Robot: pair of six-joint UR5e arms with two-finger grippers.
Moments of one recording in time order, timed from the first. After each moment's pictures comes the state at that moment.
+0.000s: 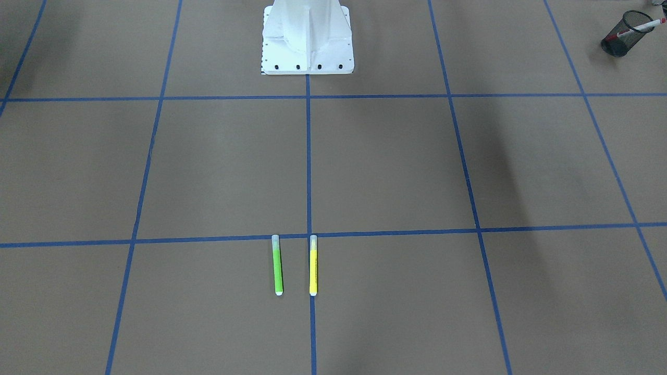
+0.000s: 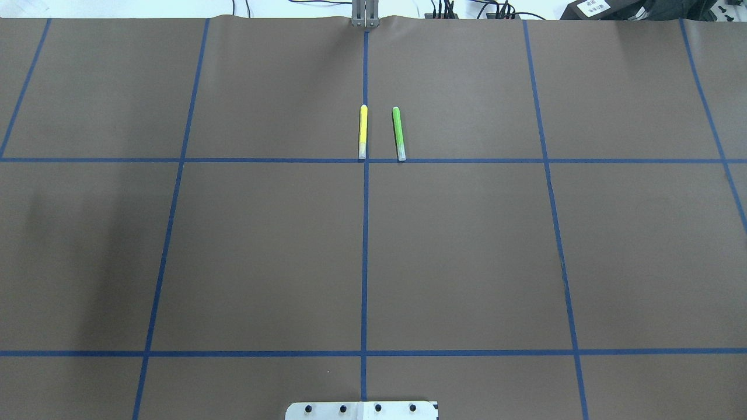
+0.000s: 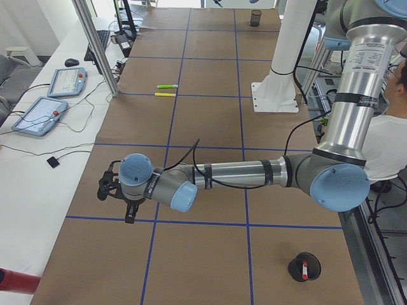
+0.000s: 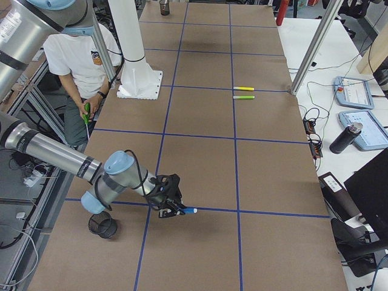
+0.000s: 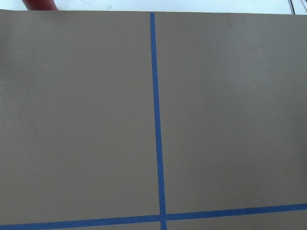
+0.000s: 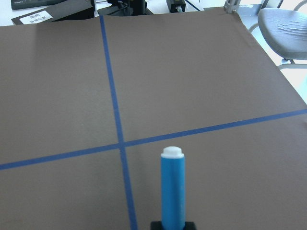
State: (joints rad) left arm -1.61 -1.76 -1.29 -2.06 -2.43 -0.23; right arm 1.38 -2.21 1.61 -0.14 1.86 0.76
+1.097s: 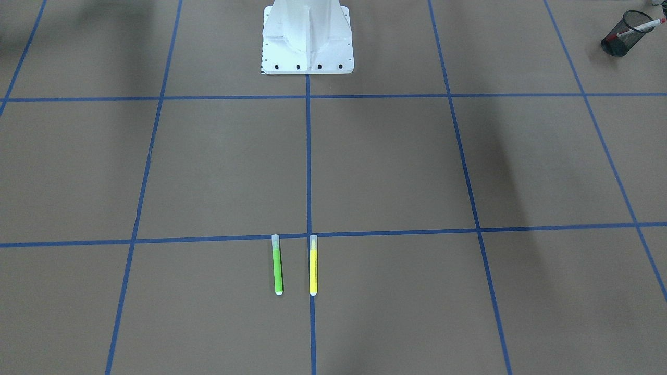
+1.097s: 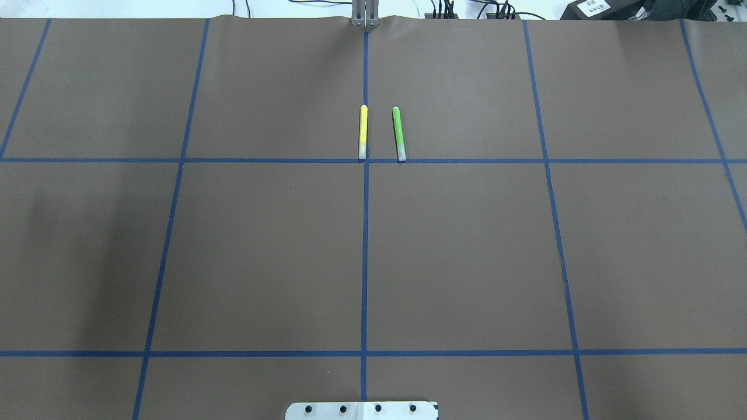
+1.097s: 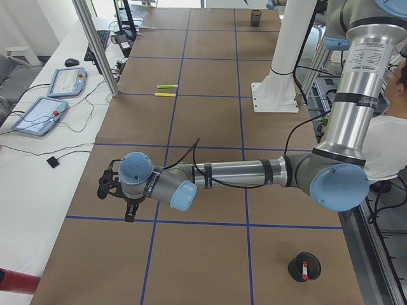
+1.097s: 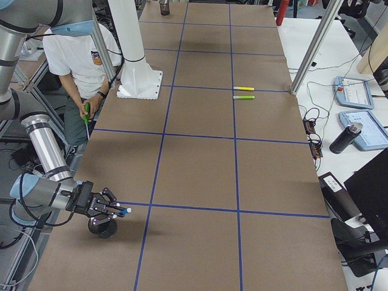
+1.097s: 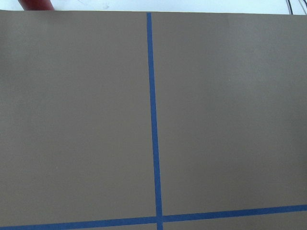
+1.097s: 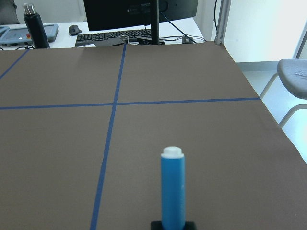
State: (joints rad) left arm -1.60 -1.76 -1.30 -2.06 -2.43 -0.24; right arm 2.12 -2.40 1.43 0.29 2.41 0.37
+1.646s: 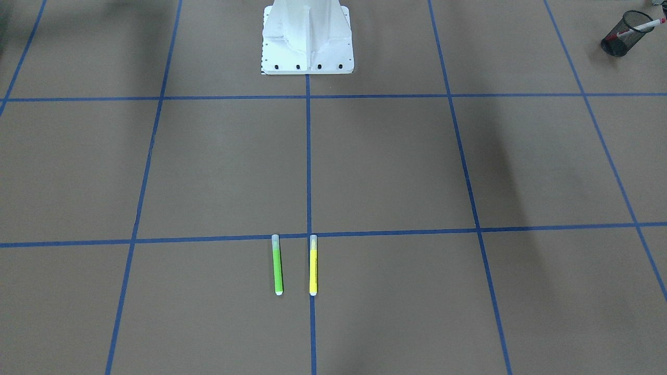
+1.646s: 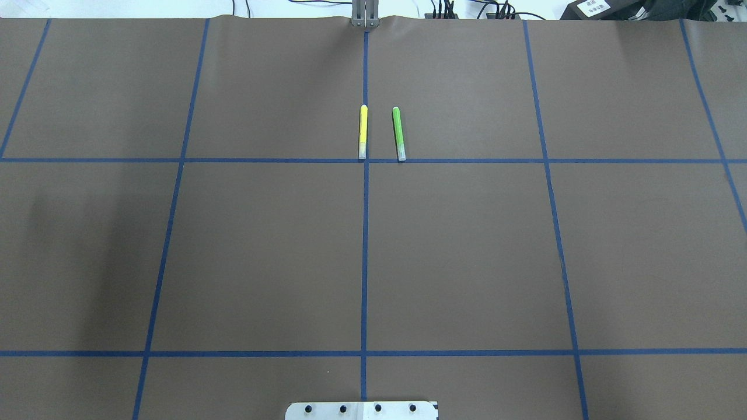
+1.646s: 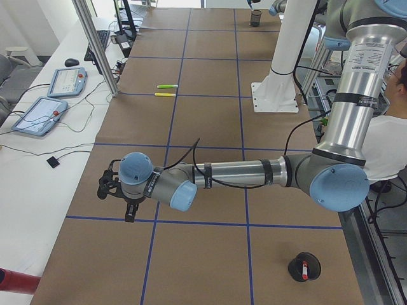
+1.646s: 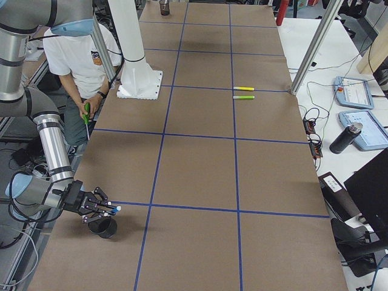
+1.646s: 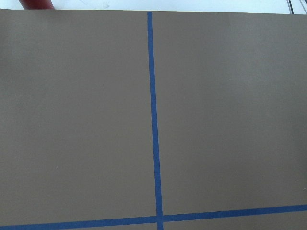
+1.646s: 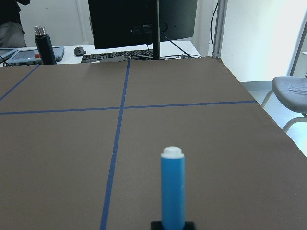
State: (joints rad) left arm -1.60 -1.76 -1.30 -2.06 -2.43 -0.24; right arm 2.26 -2.40 1.33 0.34 2.49 0.26
